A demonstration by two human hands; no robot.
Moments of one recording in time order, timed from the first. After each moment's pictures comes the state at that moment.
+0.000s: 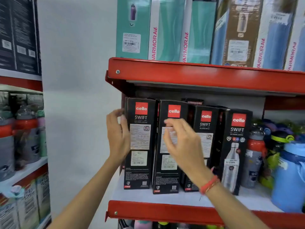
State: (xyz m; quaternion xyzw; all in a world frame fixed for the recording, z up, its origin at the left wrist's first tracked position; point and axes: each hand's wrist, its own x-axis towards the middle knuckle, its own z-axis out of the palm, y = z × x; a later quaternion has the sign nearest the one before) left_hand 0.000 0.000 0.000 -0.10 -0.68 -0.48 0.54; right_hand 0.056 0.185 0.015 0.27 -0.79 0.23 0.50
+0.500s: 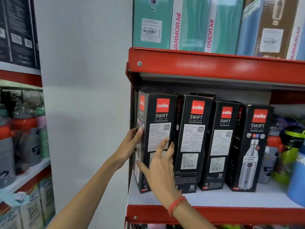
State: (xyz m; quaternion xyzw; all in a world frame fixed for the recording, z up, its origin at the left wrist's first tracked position) left_hand -0.026 -0.056 -0.030 -0.13 -0.76 -0.63 0.11; right_hand 0.028 0.062 -0.062 0.05 -0.92 0.28 0.27
